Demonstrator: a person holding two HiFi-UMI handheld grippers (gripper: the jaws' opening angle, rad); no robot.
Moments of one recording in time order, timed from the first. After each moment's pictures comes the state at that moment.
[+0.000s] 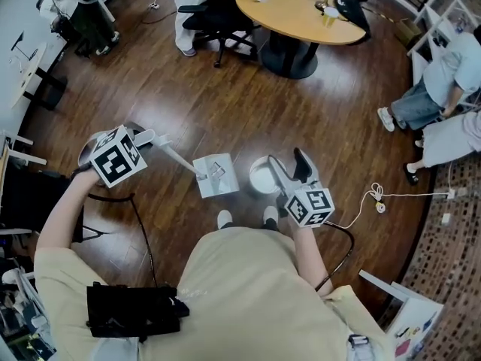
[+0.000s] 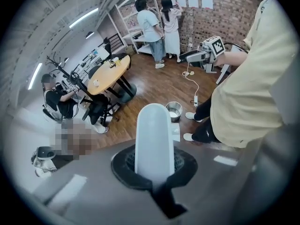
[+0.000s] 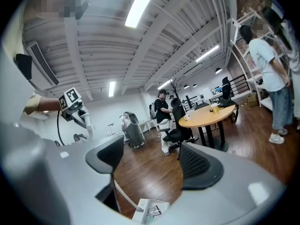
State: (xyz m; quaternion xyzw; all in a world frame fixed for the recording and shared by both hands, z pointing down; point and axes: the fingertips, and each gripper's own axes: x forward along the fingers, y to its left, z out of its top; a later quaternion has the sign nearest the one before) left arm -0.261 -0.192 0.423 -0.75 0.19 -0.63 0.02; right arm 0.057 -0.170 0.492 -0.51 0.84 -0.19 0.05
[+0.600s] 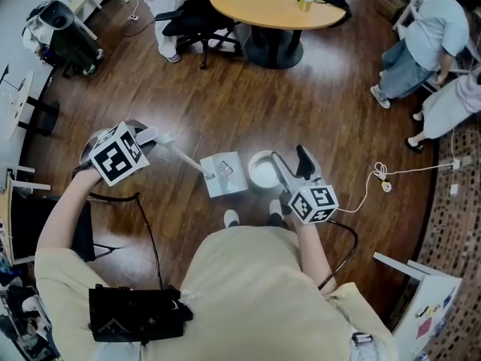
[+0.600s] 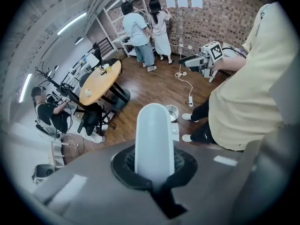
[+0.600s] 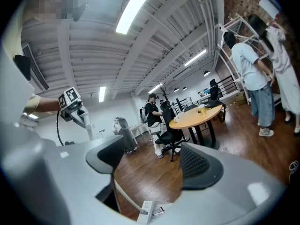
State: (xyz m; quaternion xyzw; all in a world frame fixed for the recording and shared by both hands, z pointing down) left arm -0.205 -0.212 0.416 -0.76 0.14 -0.63 0.05; right arm 0.098 -0.156 0.503 -0.56 0.80 -0.21 0.08
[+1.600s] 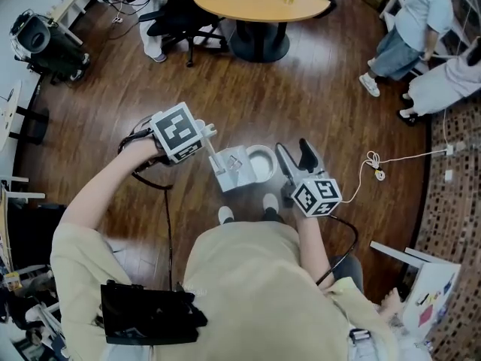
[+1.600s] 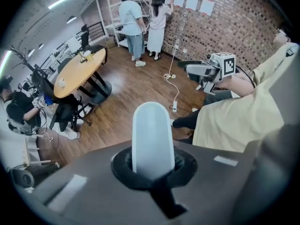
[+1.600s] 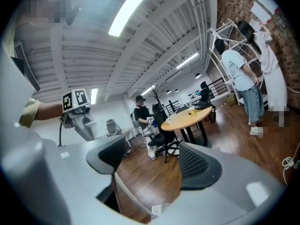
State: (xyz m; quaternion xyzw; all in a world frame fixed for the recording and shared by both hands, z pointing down) left arm -0.074 -0.199 0.484 -0.76 0.07 -0.64 -0.08; right arm 0.151 -0.152 0.504 -0.60 0.77 -0.22 0.09
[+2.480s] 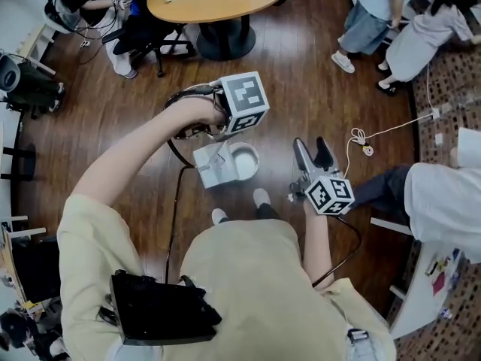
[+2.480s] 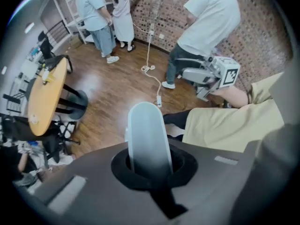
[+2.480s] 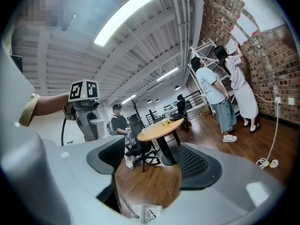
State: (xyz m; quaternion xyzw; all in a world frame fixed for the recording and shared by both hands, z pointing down) left arm 0.115 -0.183 0.489 -0.70 -0.09 -0.71 -0.03; right arm 0.284 -0.099 0.501 -0.70 0.67 -0.20 0.12
